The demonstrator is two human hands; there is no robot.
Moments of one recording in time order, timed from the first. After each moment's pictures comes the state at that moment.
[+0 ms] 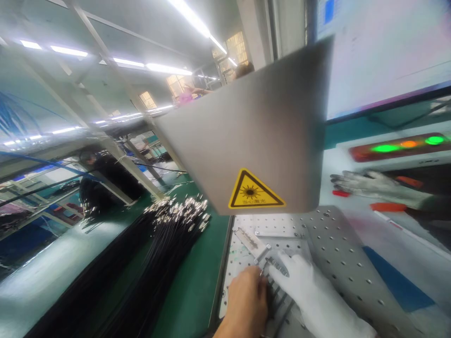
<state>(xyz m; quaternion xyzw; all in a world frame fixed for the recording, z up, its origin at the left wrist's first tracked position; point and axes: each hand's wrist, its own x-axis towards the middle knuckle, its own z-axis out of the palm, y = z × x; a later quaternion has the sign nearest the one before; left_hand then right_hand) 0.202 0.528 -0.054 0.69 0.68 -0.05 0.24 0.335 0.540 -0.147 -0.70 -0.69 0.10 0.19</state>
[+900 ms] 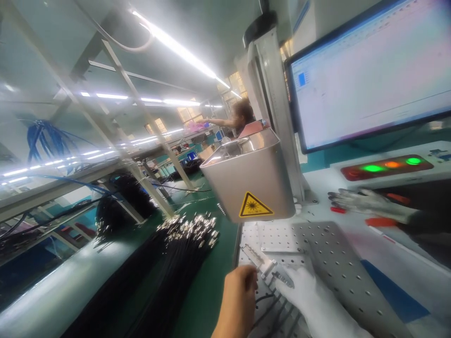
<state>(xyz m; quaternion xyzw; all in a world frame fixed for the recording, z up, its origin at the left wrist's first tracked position) 0.174 0.533 -0.029 0.67 0.65 0.23 0.28 0.330 0.544 -0.135 -0.70 -0.66 0.14 0.24</state>
